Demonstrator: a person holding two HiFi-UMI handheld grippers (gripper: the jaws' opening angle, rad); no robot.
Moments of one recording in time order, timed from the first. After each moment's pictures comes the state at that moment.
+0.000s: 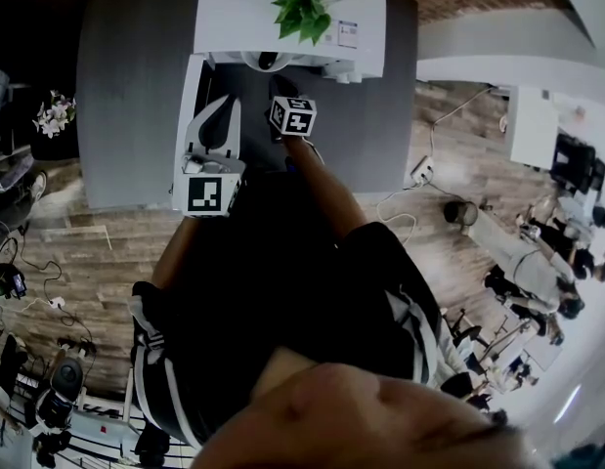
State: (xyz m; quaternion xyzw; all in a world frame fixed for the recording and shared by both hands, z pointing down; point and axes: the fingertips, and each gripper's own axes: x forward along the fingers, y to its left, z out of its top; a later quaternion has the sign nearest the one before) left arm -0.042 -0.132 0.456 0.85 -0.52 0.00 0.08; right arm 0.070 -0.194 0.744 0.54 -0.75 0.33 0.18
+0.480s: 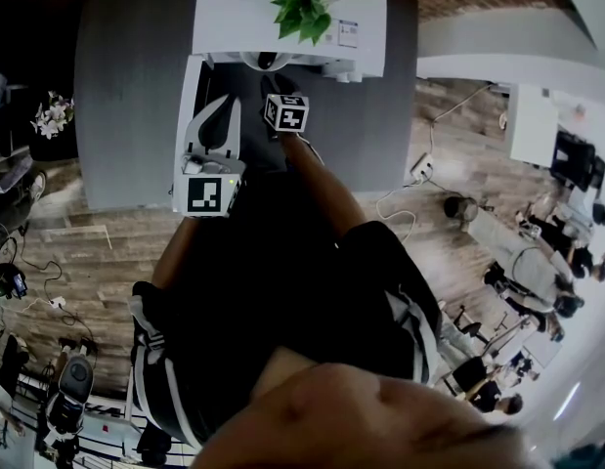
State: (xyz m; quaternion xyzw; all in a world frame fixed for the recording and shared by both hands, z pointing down) left arm -0.041 -0.137 0.456 0.85 -0.51 0.00 0.08; right arm 0.061 -0.195 0.764 0.54 -0.74 0.34 0.21
